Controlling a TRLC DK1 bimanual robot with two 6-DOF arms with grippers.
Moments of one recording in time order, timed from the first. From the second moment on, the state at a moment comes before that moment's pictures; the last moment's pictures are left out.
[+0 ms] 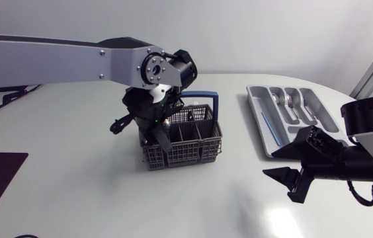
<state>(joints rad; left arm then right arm) -0.69 1.92 1.55 -1.04 -0.44 0.26 0.04 1.08 0.55 -0.42 -0.47 -0.77</state>
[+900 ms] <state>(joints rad) -0.65 1.87 1.51 -1.02 -0.45 0.27 0.06 1.12 0.48 -0.32 -0.44 -0.72</state>
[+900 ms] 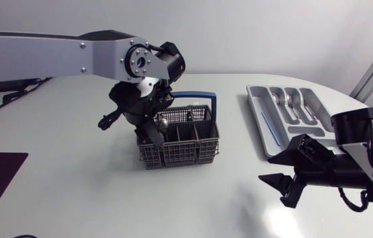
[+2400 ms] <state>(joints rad) -0.28 1.33 0.65 -0.10 0.34 0.66 0.70 1.79 1.33 -0.44 -0.33 -0.03</state>
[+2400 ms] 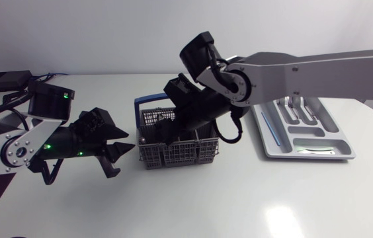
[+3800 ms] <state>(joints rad) -0.17 1.39 0.62 -0.06 0.53 0.78 0.78 2.03 1.55 -0.50 -0.32 0.08</state>
